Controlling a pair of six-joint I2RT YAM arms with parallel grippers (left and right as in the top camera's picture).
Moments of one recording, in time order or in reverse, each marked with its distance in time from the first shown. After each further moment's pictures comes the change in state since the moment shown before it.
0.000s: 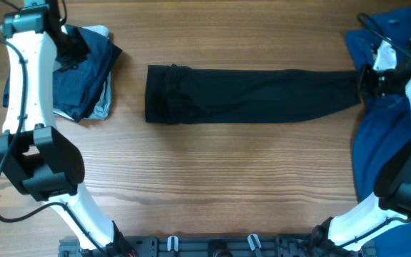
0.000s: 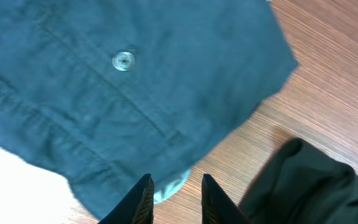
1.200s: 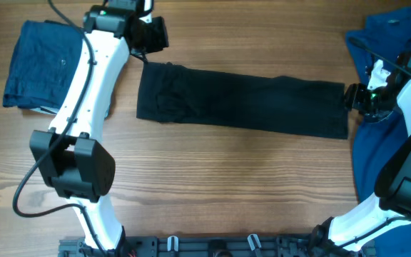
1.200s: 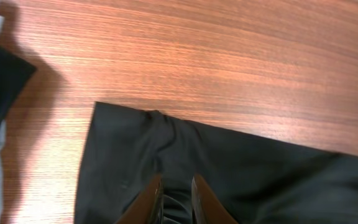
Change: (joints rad) left arm -0.378 -0.023 0.000 0.164 0.141 0.000; right arm -0.034 -0.002 -0.180 0.063 0.220 0.013
